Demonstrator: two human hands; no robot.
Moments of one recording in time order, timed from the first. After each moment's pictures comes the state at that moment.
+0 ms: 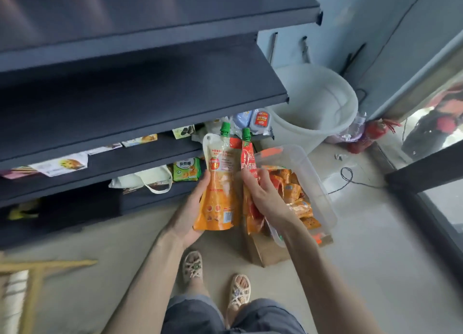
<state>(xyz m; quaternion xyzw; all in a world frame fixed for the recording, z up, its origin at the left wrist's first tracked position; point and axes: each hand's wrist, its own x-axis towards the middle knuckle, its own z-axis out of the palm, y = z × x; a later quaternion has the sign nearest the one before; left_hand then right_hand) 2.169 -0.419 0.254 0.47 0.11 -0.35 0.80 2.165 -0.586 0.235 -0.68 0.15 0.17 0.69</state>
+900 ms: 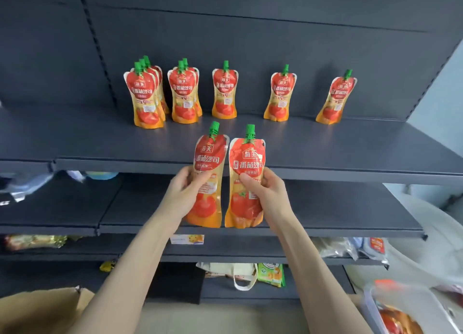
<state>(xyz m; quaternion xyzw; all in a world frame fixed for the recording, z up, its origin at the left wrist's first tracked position) 2.300 0.012 0.383 0.69 0.08 0.04 0.71 2.334 -0.175 0.377 -0.68 -0.08 0.05 0.73</state>
